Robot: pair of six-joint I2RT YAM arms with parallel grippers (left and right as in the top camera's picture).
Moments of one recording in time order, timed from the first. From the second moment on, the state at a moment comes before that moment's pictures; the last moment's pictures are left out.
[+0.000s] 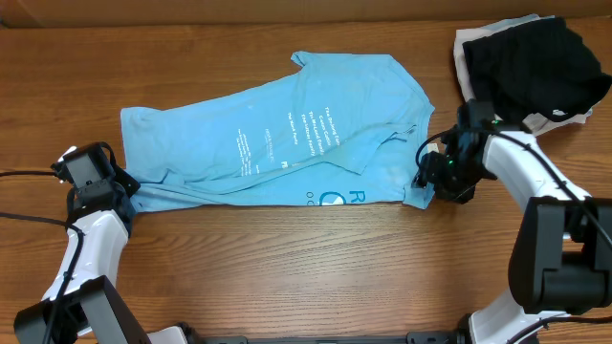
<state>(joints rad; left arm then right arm) 0.40 1.48 0.73 -0.13 -0.27 -0.41 -0.02 1.81 1.14 -0.90 -0.26 0.29</state>
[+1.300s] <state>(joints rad) 0.40 1.48 0.73 -0.60 -0.23 -0.39 -0.12 1.69 1.08 -1.12 -0.20 0.47</state>
